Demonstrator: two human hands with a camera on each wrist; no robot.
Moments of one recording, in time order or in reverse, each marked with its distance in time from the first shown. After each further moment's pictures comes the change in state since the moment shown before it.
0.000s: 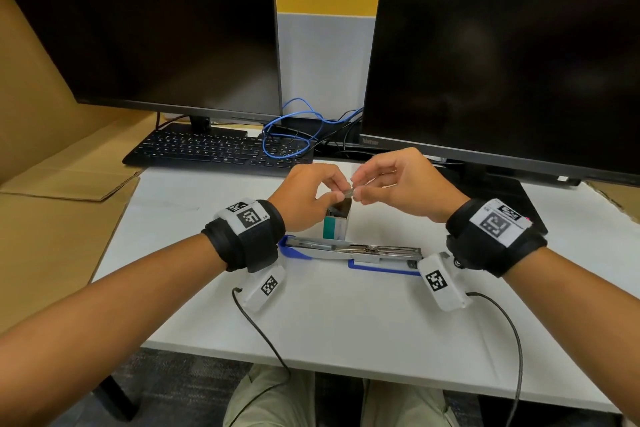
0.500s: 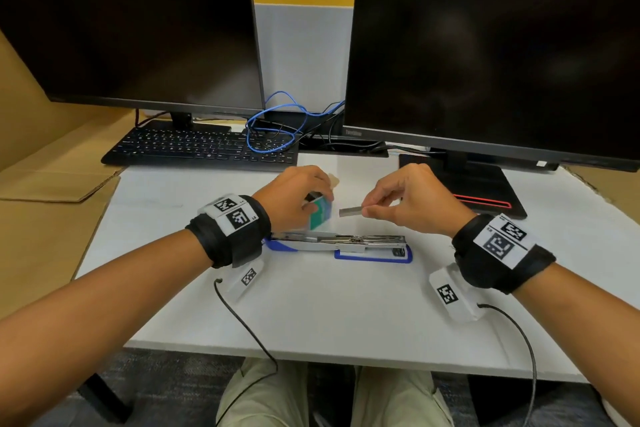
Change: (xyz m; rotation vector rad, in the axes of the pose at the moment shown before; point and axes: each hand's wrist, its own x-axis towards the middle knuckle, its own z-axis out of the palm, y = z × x) left_hand -0.002 -0.005 0.000 0.359 -0.230 0.107; right_hand -0.038 0.023 -0.005 -0.269 0.006 -0.034
